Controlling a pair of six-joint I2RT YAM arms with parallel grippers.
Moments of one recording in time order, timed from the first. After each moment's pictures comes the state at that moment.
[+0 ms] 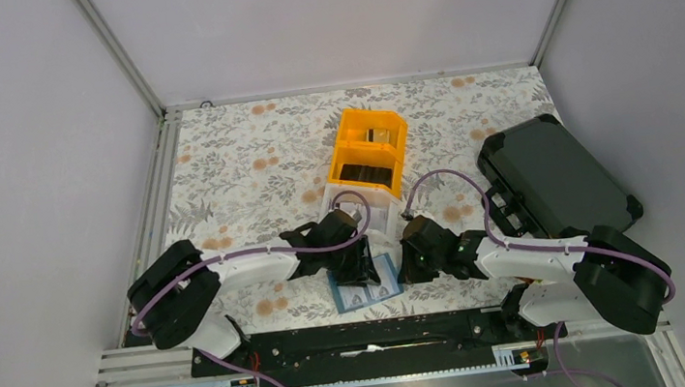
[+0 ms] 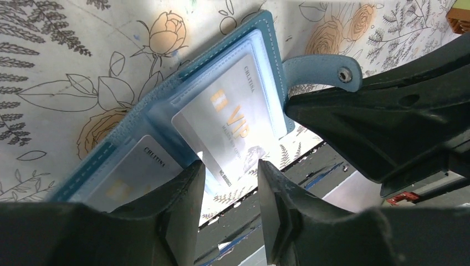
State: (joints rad) left arm -0.96 1.52 0.71 -0.17 0.27 -0.94; right arm 0.91 1.24 0.45 -0.20 -0.04 0.86
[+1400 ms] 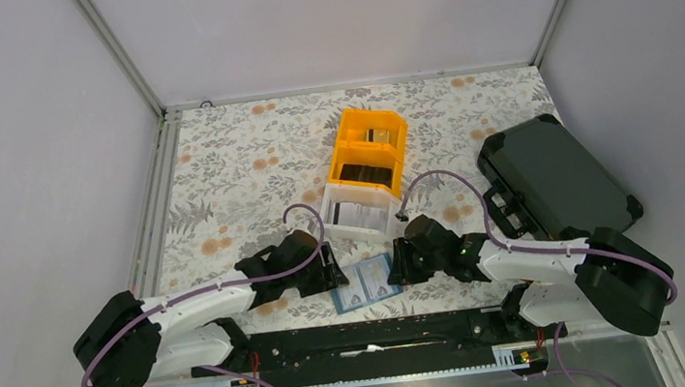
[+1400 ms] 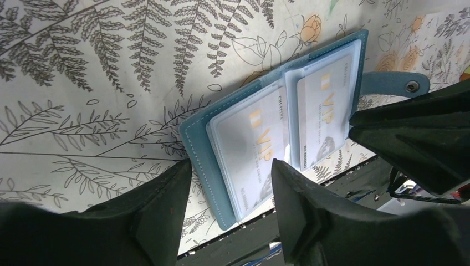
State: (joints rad) left arm -0.90 1.13 0.43 -0.22 0.04 -1.01; right arm 0.91 1.22 0.43 -0.08 -0.13 0.81
